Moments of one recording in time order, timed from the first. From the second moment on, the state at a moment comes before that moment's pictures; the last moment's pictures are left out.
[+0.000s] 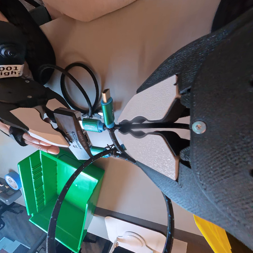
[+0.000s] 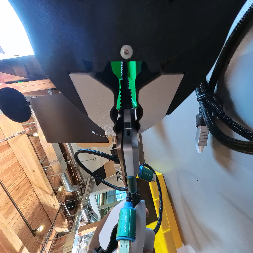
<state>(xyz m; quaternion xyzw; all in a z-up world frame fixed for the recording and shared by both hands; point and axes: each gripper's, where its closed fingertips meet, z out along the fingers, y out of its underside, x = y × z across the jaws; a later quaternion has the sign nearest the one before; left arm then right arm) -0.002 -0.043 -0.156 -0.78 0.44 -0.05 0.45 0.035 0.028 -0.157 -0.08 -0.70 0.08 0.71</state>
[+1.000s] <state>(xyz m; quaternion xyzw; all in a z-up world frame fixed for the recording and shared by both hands) 0.014 -0.027 -0.189 -0.84 0.37 -0.12 0.39 0.031 0.029 -0.186 -0.08 -0.75 0.03 0.66</state>
